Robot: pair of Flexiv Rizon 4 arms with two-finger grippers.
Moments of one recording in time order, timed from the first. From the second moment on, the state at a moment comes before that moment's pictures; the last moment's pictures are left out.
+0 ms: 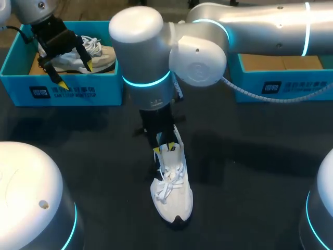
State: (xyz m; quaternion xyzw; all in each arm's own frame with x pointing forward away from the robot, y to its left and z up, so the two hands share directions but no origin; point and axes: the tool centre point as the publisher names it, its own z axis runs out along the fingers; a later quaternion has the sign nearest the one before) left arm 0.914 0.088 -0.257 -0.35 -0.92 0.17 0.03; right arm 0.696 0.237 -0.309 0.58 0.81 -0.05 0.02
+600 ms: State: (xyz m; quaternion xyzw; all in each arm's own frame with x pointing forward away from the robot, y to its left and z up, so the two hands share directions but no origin) left arm 0.914 0.088 -0.257 -0.35 -0.92 0.17 0.03; right arm 0.727 0.214 -0.266 0.33 0.94 0.01 0.00
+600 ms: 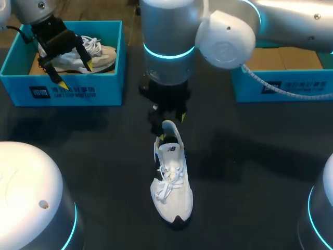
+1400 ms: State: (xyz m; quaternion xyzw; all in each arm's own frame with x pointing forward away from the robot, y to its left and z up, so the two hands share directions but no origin) left arm 0.914 0.088 -0.257 -0.35 -0.92 0.17 0.03; right arm 0.777 0.210 -0.281 -0.05 1.00 0.02 -0.01
